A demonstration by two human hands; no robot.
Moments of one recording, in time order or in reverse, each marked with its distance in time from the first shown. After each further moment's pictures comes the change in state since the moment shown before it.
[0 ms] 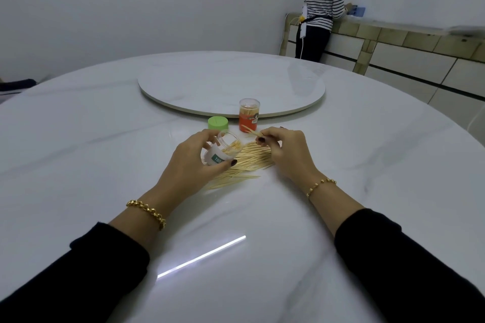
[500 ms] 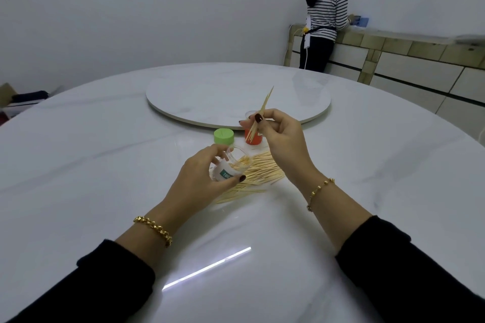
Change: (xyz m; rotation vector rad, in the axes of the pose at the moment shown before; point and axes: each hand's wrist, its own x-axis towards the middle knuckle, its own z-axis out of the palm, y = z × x) left_hand 0.000 0.001 0.002 -0.021 -0.022 0.017; right_hand 0.023 -0.065 -0.004 0.708 0.007 0.232
